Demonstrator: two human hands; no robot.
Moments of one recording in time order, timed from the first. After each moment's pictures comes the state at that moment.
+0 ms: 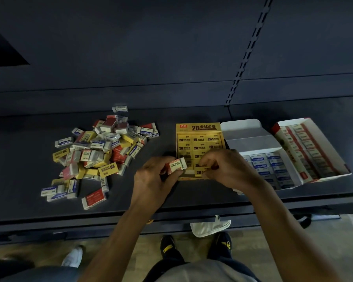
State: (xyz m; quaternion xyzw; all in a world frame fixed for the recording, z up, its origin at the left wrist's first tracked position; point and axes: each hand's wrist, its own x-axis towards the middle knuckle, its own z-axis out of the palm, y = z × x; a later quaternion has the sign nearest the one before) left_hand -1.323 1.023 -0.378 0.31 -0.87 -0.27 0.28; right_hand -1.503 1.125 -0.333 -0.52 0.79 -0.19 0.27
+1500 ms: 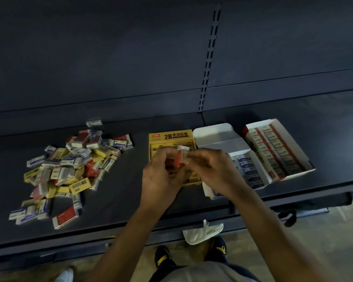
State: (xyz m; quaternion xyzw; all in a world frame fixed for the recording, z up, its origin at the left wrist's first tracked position) left_hand -1.398 1.065 -0.347 0.30 -0.81 -0.39 0.31; right_hand -1.518 1.153 -0.322 -0.44 0.76 -0.42 0.24
